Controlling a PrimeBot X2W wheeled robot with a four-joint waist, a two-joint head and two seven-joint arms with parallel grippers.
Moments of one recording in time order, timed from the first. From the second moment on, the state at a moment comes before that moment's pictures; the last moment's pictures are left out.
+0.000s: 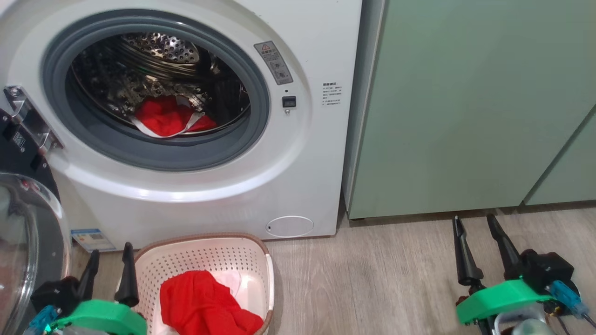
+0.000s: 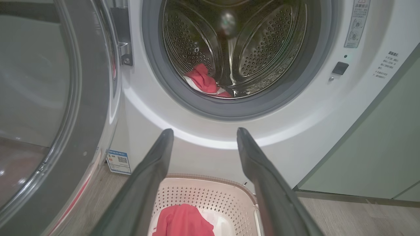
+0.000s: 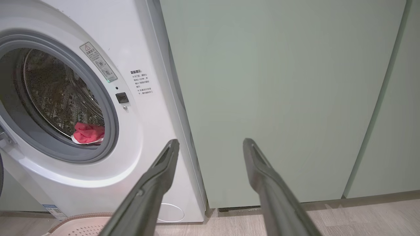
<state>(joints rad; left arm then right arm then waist) 0.00 0.15 0.14 0.43 -0.35 -0.12 -0.25 -0.04 -0.08 0.09 0.29 0.26 0.13 -0.26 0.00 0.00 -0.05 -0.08</state>
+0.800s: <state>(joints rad) -0.05 0.15 0.06 0.54 -0.36 -0.13 -0.19 -0.04 -0.07 0.09 0.29 0.26 0.13 -0.26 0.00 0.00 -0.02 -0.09</state>
